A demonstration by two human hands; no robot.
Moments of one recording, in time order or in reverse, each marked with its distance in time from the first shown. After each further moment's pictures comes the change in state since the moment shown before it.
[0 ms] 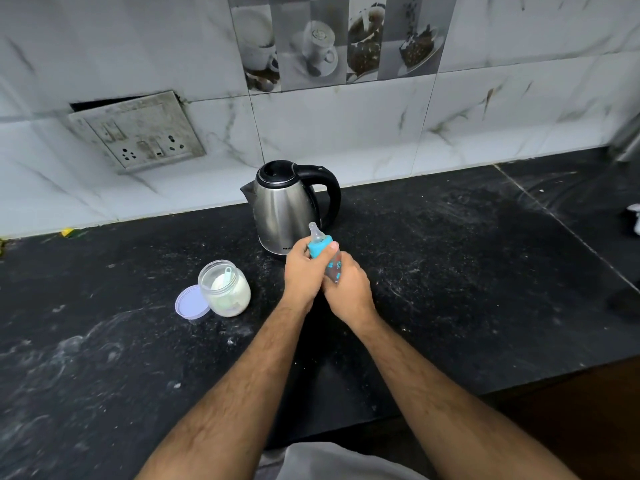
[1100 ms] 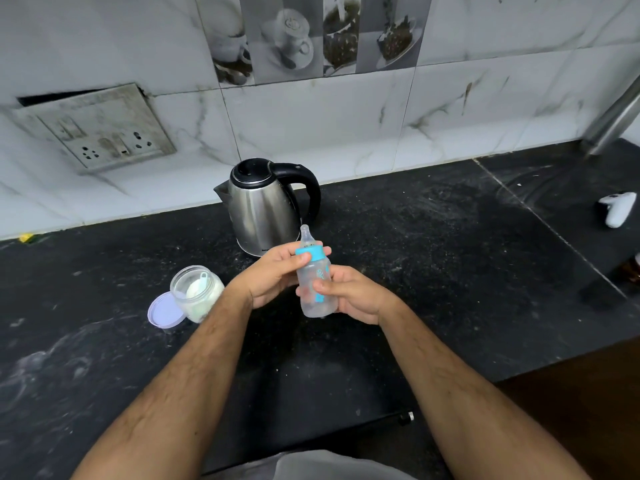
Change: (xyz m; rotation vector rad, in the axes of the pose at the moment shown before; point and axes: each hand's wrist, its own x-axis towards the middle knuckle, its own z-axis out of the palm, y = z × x) left_hand 0.041 -0.003 -0.039 -0.079 -0.732 -0.143; right_hand 0.017 0.023 -0.056 0.738 -0.815 0.251
